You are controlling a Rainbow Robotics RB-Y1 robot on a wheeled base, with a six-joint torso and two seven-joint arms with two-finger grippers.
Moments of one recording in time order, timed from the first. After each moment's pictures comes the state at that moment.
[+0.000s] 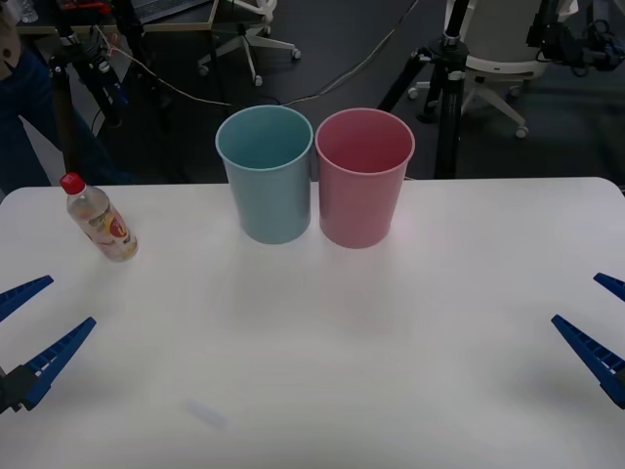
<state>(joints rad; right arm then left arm) 0.35 -0.40 -0.52 -1.66 0.96 -1.22 0.00 0.35 0.40 0.52 -1.66 -0.96 -1.22 0.00</state>
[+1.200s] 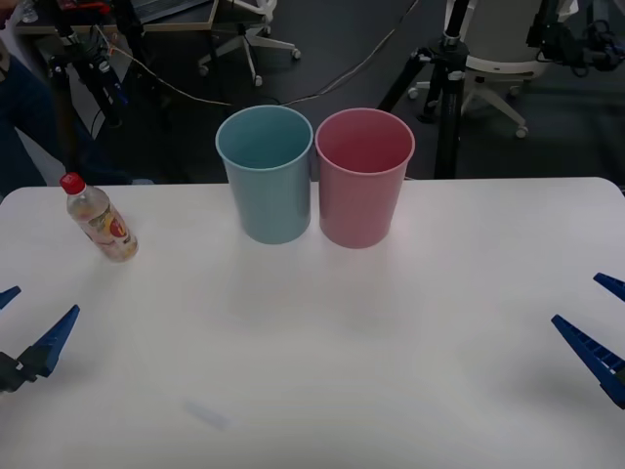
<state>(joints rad) 0.35 -0.40 -0.52 -1.66 0.96 -1.22 0.00 0.23 0.40 0.49 -1.37 -0.99 -0.92 -0.24</state>
